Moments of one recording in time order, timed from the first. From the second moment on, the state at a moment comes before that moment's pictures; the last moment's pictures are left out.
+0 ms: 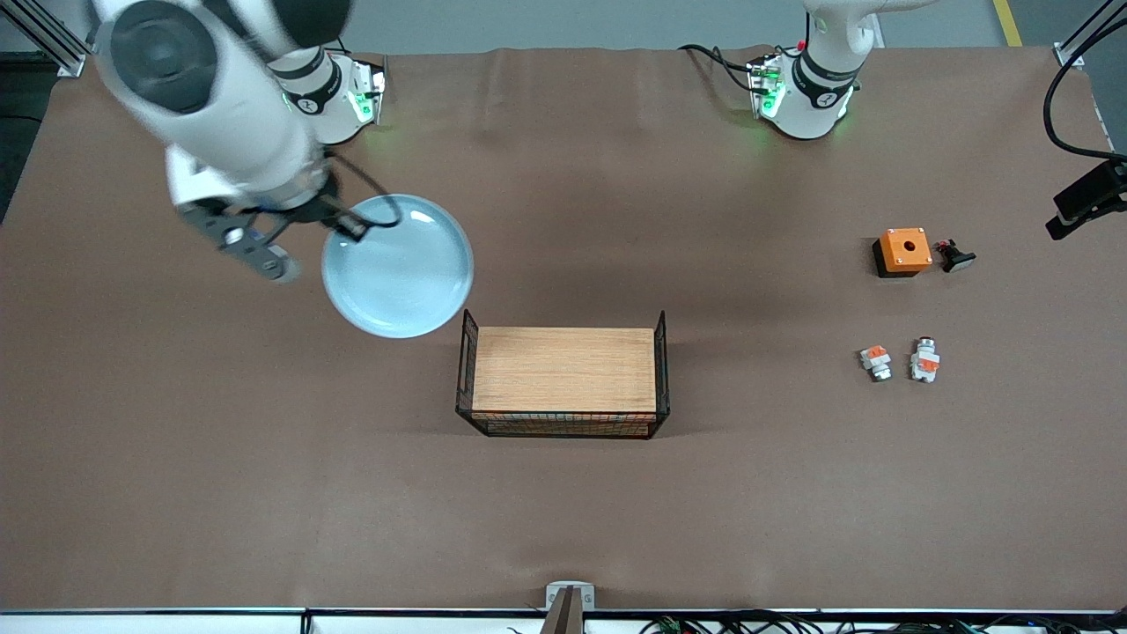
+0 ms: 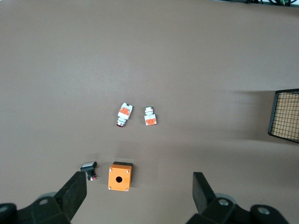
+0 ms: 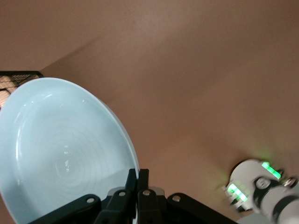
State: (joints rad) left arm 0.09 -0.01 -0.04 -1.48 0.02 1.57 -0.04; right arm 0.40 0.26 -0.05 -1.27 0.01 1.31 0.87
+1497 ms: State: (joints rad) left arm 0.02 -0.02 -0.13 -1.56 0.02 1.52 -0.09; right arm -0.10 0.39 -0.05 -1.94 -0.01 2.27 -0.03
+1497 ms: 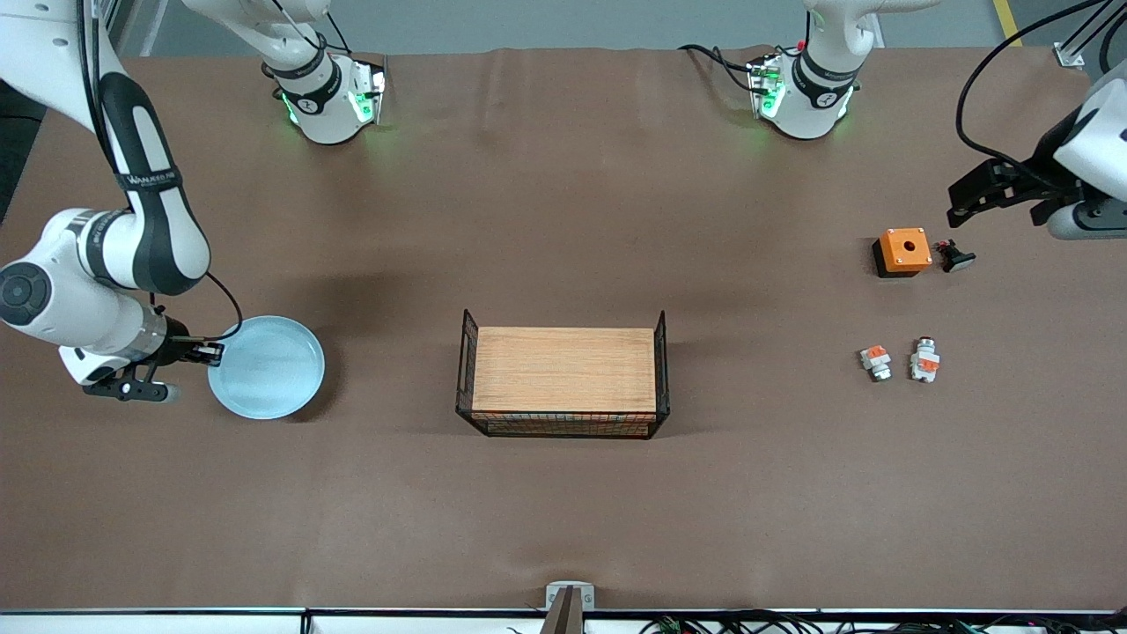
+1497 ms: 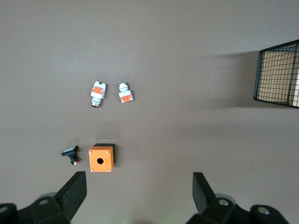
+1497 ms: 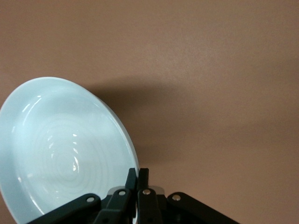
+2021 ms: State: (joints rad) left arm 0.02 -0.05 -0.14 -1.61 0.02 1.55 -0.10; right arm -0.13 0.50 -0.04 -1.94 -0.01 2.36 -0.05
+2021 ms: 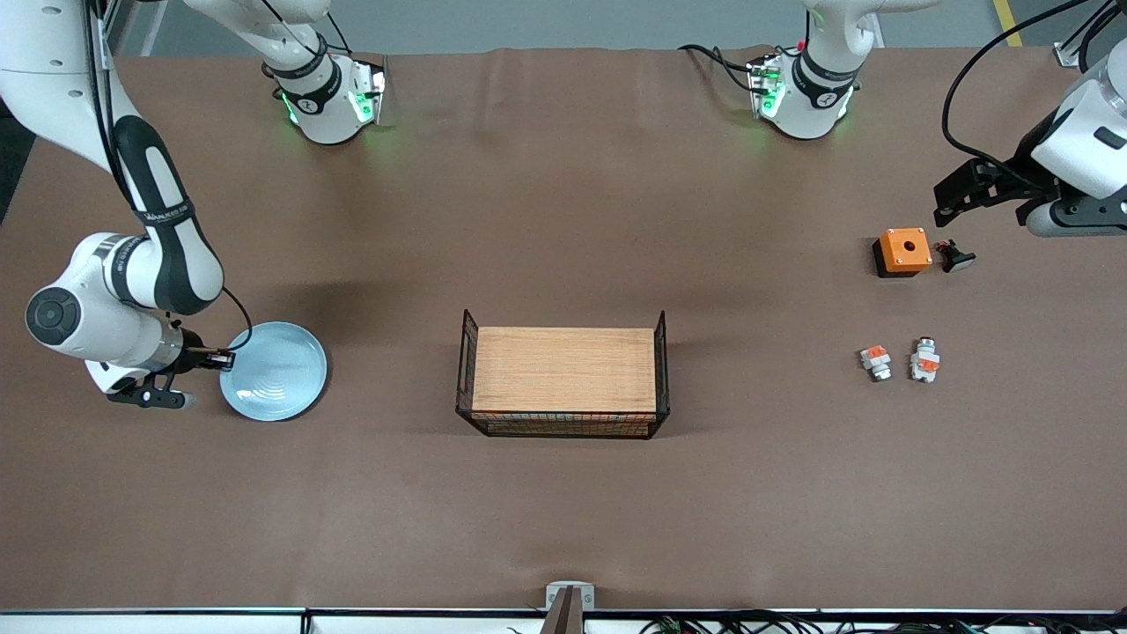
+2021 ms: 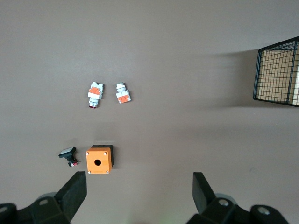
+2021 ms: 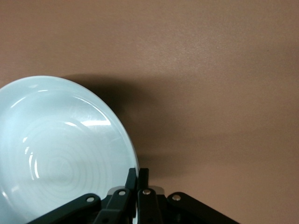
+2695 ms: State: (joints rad) left arm 0.03 -0.07 -0.13 -1.61 0.02 1.53 -0.10; right arm -0.16 0.54 -0.04 -1.93 -0.01 2.41 -0.11
